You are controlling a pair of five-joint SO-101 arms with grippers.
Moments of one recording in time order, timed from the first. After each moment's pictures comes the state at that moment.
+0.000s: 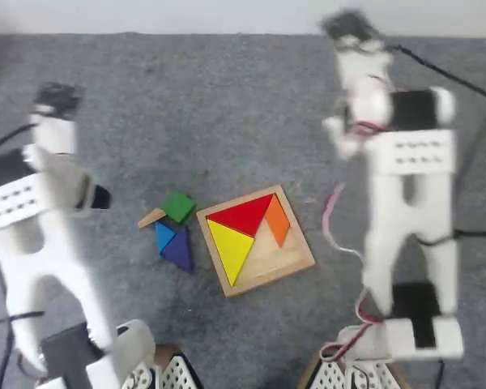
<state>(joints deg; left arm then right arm) -27.3 -16.1 16.2 89.0 -27.9 -4.5 -3.8 -17.8 93.6 21.0</state>
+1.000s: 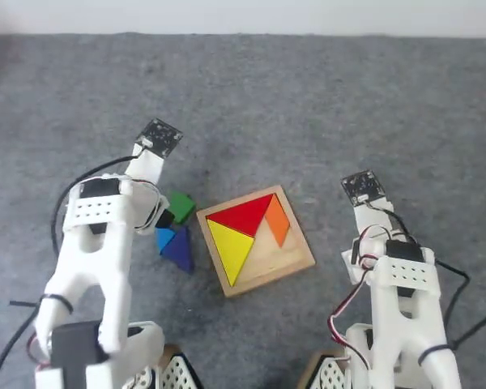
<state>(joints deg) -11.9 -14.3 45.6 56.0 -29.6 4.7 -39.0 70.3 51.4 26.9</state>
